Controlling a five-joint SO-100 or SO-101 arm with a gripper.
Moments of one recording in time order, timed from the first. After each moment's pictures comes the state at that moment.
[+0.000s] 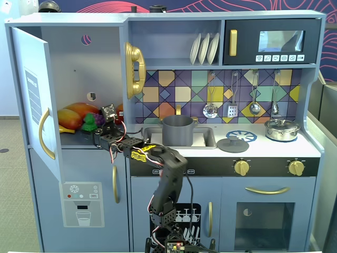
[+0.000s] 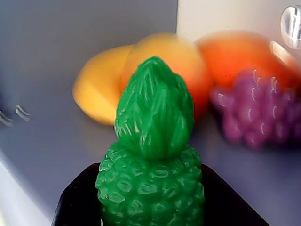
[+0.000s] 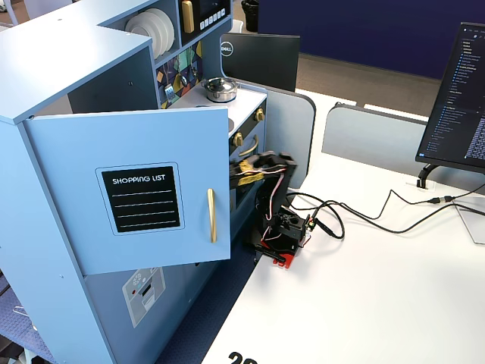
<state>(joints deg) -49.3 114.2 112.3 -8.5 -94.8</state>
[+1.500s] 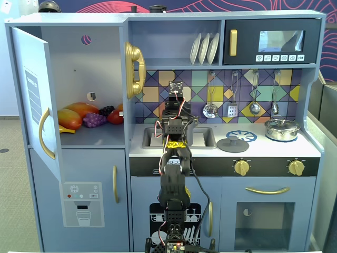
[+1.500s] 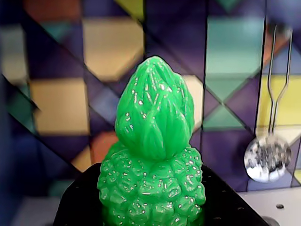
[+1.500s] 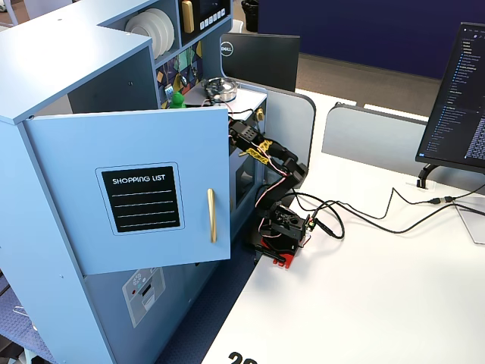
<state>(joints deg) 1.7 124.3 101.0 12.2 -93.2</state>
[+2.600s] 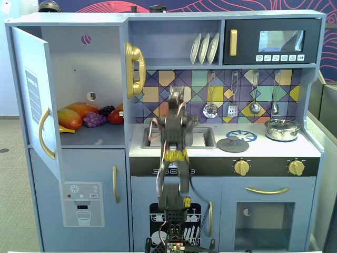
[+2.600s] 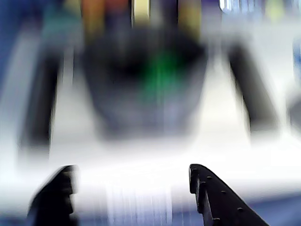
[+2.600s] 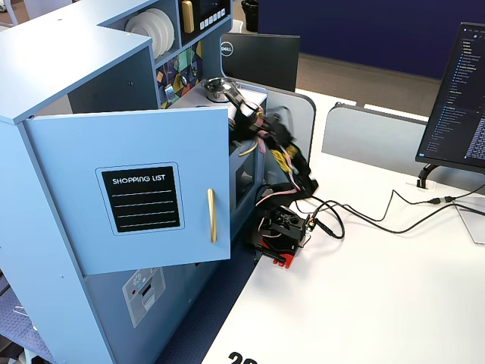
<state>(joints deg) 3.8 149.8 92.0 84.0 -95.1</state>
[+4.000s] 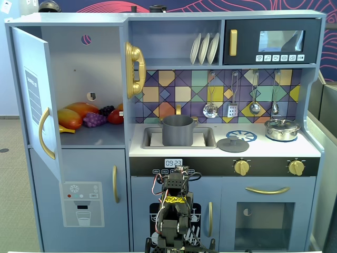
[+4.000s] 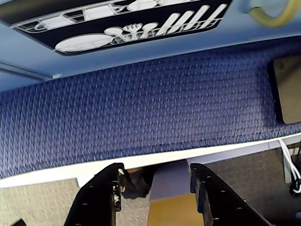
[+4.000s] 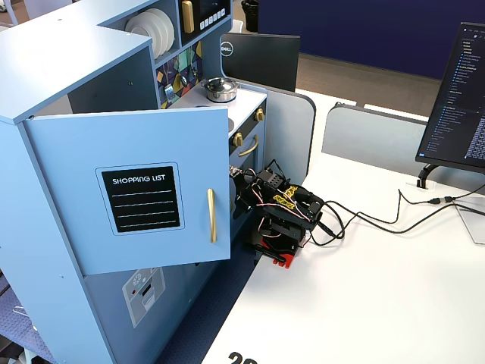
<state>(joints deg) 4.9 182.3 171.2 77.7 -89.3</state>
